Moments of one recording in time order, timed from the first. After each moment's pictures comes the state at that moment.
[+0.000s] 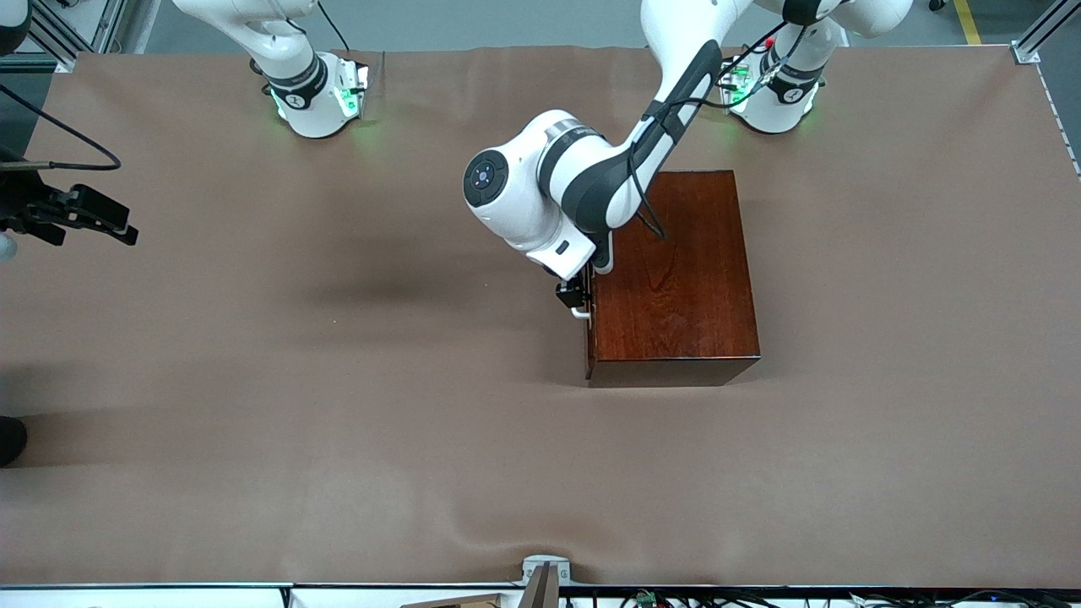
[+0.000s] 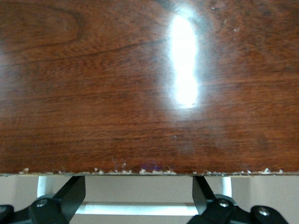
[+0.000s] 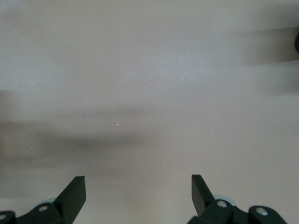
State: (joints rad) left arm -0.92 0.74 0.08 -1.22 0.18 1.64 -2.44; right arm -0.02 0.02 -0.03 -1.56 0.03 1.56 -0.02
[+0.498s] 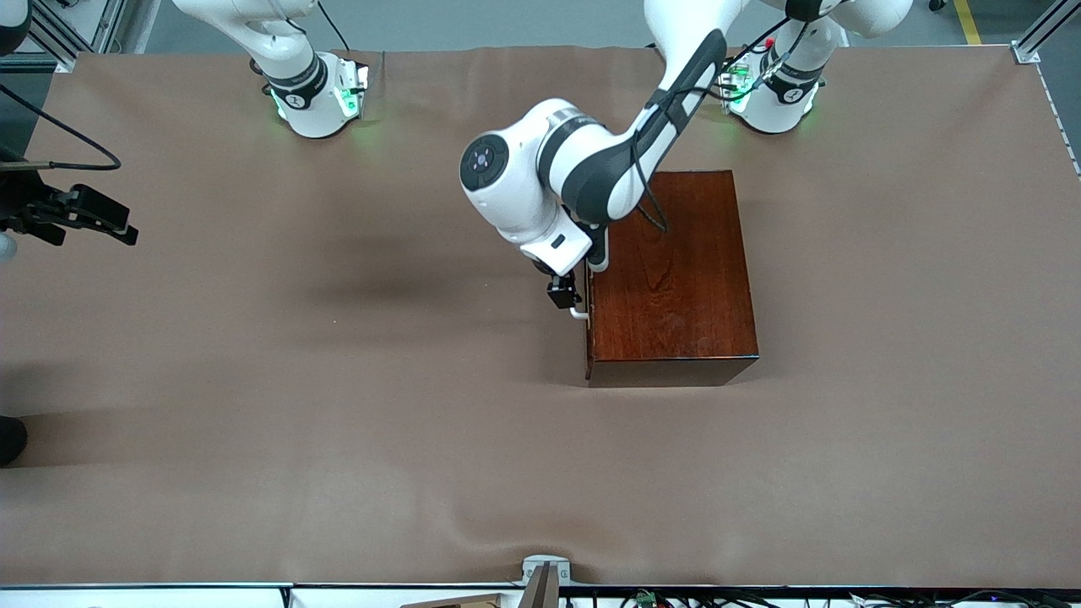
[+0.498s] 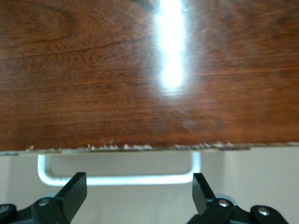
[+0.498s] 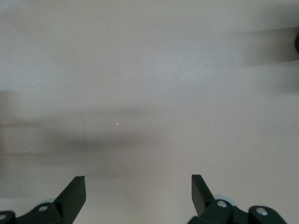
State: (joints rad) left arm -0.91 0.70 0.08 -1.19 0.19 1.70 -2.44; right arm -0.02 0.02 -0.03 -1.56 0.03 1.56 -0.02
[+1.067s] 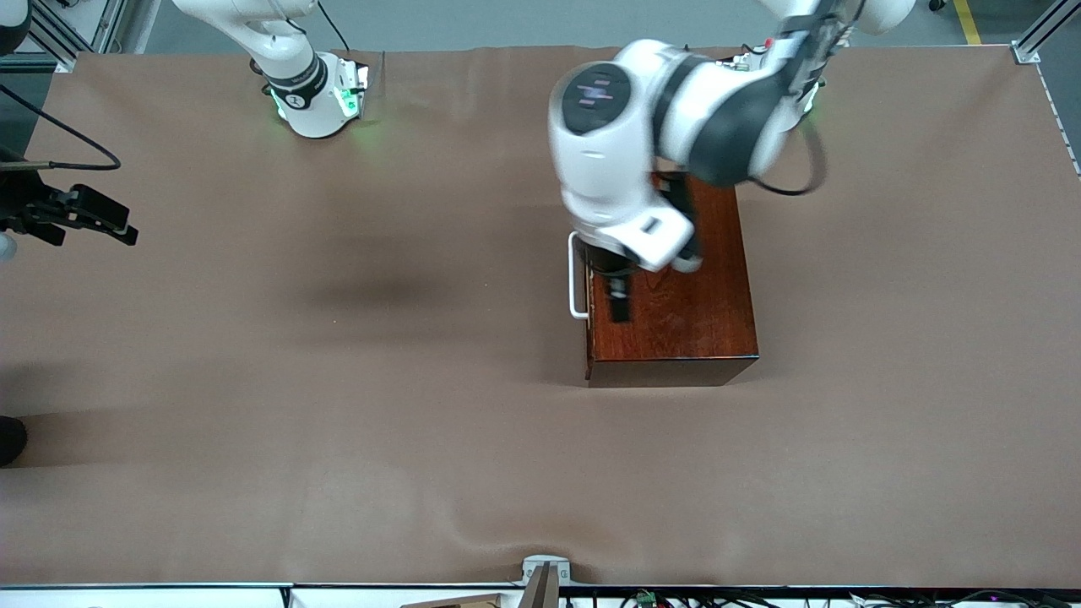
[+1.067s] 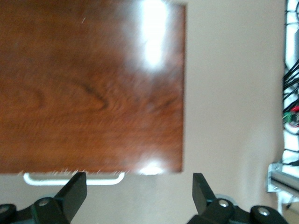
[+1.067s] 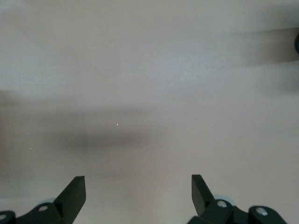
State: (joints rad) left arm -0.72 0.51 0.09 -1.18 0.14 1.71 -2.27; right arm -0.02 0.02 -0.03 -1.56 0.03 1.56 -0.02
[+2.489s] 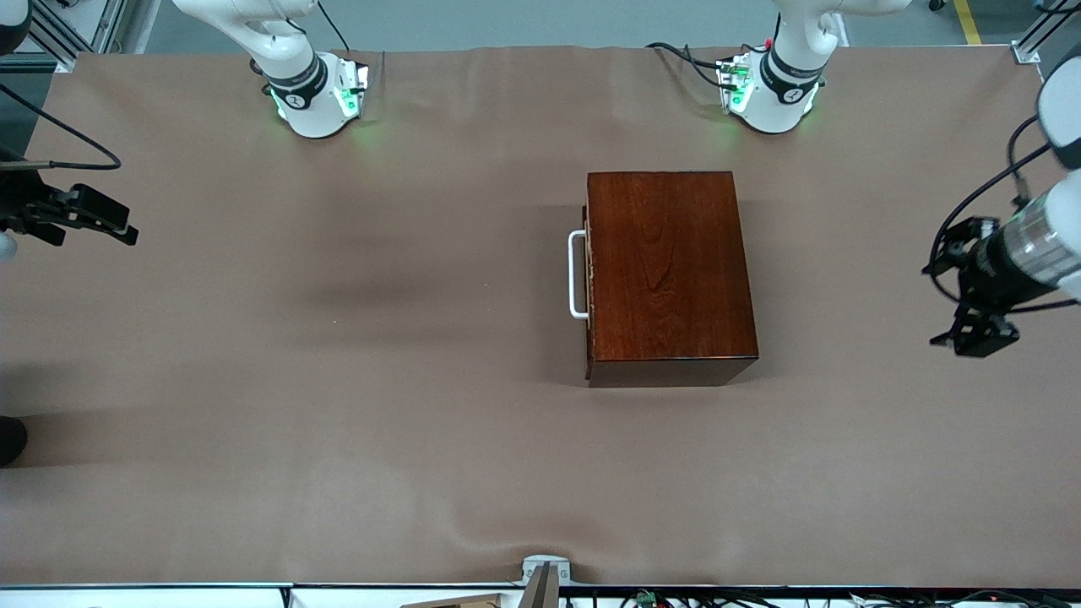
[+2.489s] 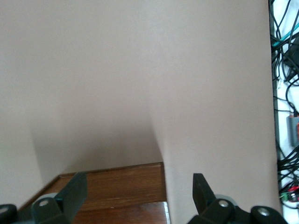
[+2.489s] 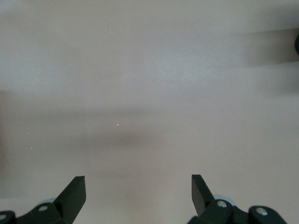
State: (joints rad) left arm -0.15 0.22 0.08 -1.39 0.01 1.61 -1.47; right arm -0.02 0.01 -0.03 -1.56 0.03 1.56 -0.02
